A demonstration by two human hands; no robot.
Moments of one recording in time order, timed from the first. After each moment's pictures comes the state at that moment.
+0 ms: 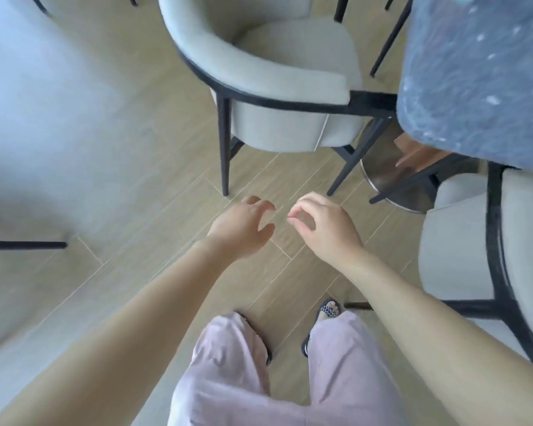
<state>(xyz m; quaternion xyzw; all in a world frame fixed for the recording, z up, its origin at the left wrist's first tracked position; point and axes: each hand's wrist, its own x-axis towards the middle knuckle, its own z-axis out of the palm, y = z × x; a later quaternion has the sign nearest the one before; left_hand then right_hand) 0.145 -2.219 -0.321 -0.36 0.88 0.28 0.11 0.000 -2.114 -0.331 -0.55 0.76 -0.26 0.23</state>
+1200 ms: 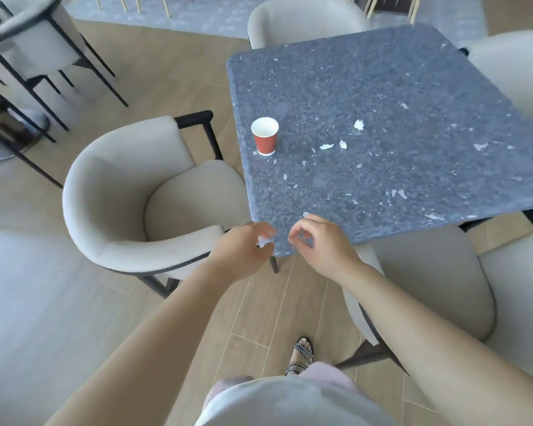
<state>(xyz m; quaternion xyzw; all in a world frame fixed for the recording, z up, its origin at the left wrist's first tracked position) -0.113 -2.216 -0.126 -0.20 0.92 0.32 0.08 -0.217 -2.067 -0.157 -0.38 0.84 -0.35 0.15</state>
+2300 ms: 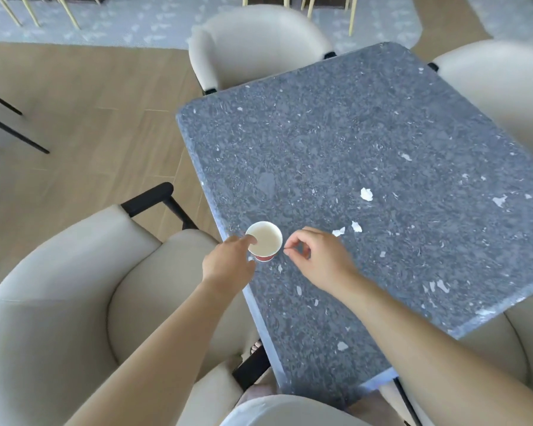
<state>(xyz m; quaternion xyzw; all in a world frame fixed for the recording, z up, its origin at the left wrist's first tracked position) -0.374 -2.432 -0.178 -0.17 0.96 0.19 0.14 -0.436 -2.256 -0.162 -0.26 0.90 -0.33 0.12</state>
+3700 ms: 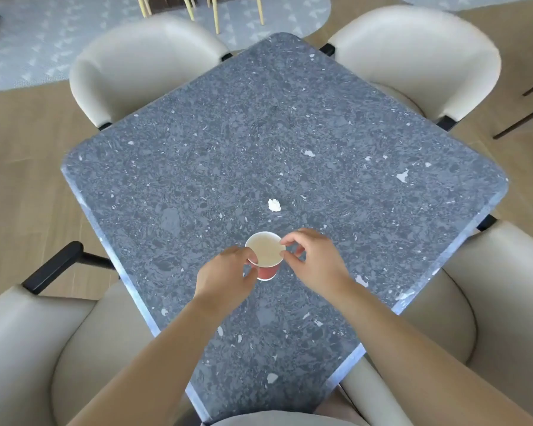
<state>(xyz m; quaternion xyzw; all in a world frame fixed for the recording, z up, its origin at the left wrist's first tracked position) -0.476 -2.284 -0.179 -0.01 0.97 0.21 0.13 -0.507 -2.097 -0.177 -0.11 0.90 -0.40 0.09</state>
